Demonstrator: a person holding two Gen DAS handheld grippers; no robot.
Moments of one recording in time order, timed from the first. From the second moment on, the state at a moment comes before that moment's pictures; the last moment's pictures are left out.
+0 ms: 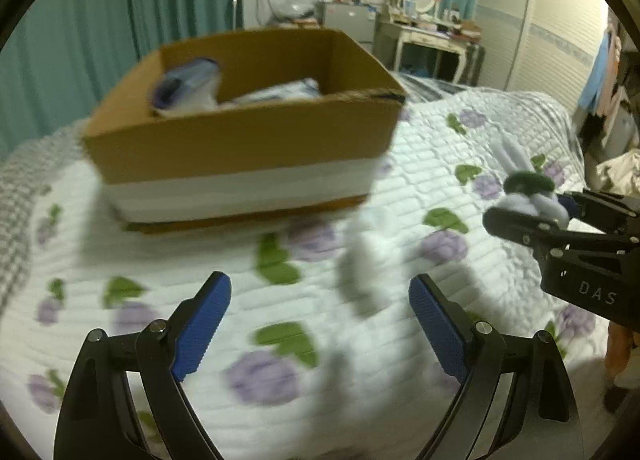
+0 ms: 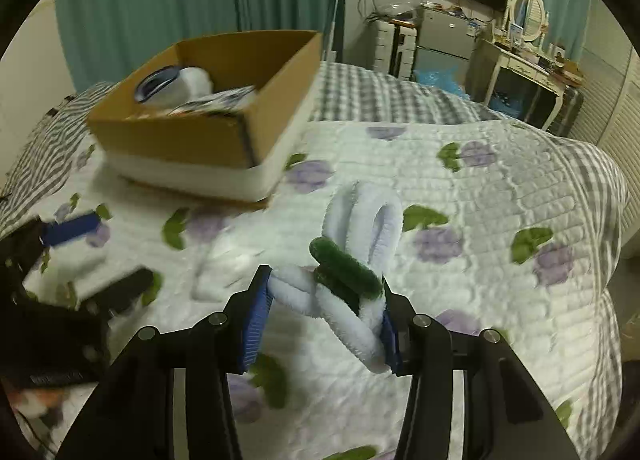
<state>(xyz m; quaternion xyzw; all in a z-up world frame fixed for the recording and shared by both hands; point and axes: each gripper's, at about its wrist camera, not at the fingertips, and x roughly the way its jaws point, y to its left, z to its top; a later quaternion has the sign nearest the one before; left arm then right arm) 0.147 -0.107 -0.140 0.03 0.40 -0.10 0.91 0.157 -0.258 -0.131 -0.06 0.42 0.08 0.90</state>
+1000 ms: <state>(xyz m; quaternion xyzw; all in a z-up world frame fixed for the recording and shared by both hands) 0.144 -0.102 -0.116 0.01 0.40 -0.12 0.91 0.149 -0.290 -0.104 0.00 0.38 0.05 0.92</state>
